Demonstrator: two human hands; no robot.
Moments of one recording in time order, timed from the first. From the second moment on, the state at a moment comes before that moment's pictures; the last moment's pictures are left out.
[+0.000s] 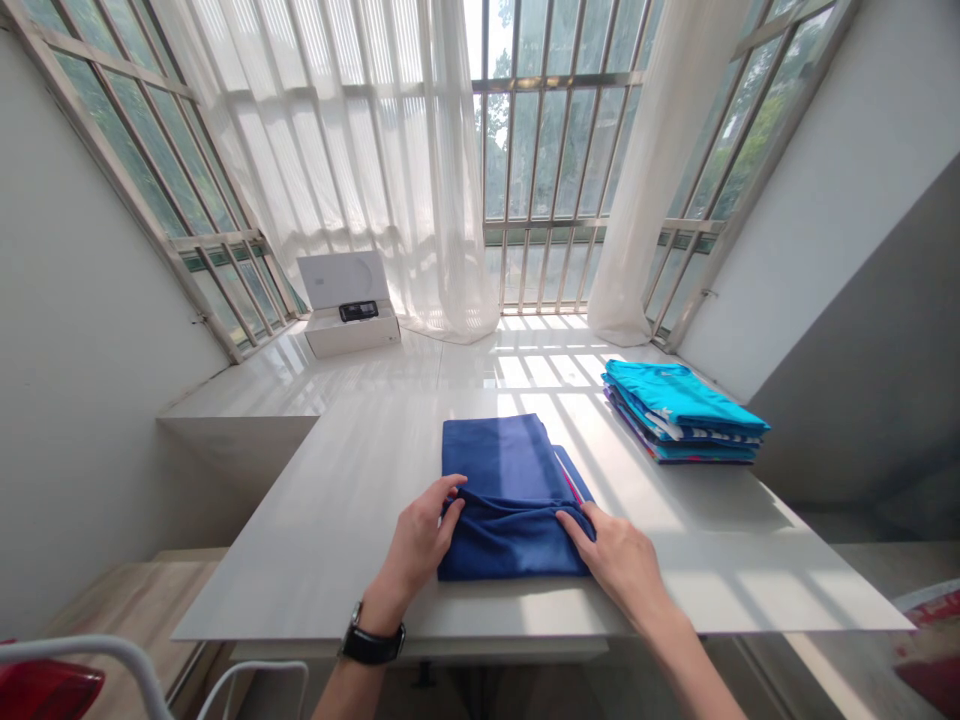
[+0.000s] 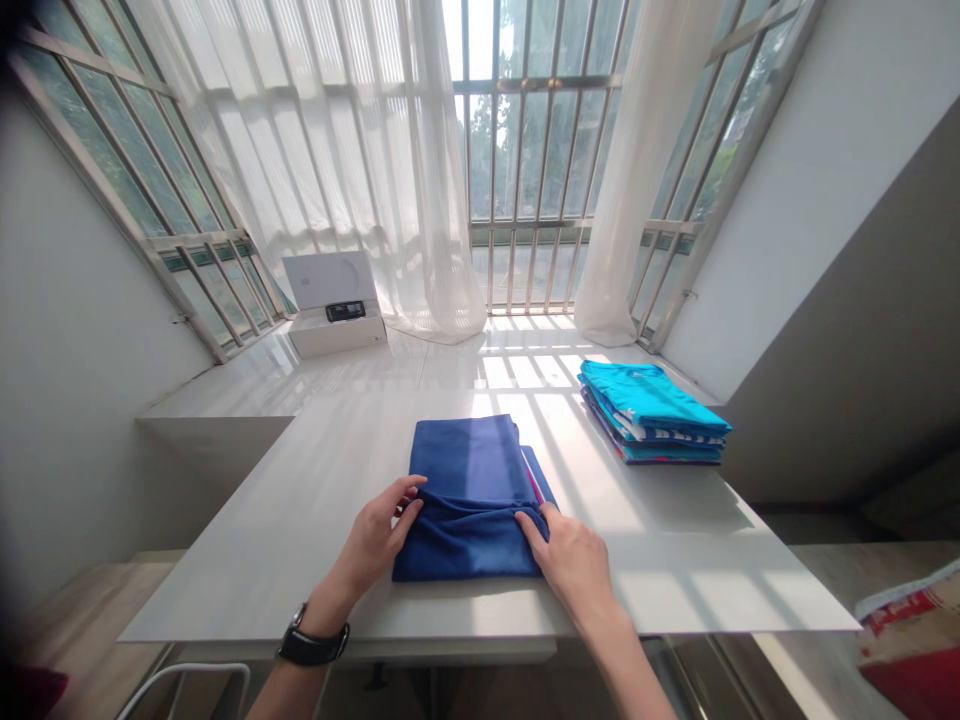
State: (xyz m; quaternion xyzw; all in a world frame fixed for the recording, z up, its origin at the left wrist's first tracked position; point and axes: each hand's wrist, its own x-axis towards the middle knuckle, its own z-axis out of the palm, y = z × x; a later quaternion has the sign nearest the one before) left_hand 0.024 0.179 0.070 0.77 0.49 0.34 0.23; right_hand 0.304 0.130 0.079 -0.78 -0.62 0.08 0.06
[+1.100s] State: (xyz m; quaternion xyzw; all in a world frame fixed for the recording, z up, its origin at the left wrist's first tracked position) left_hand 0.027 0.182 0.085 0.89 0.40 0.19 0.07; right_hand 0.304 0.127 0.061 -0.78 -0.61 0.09 0.09
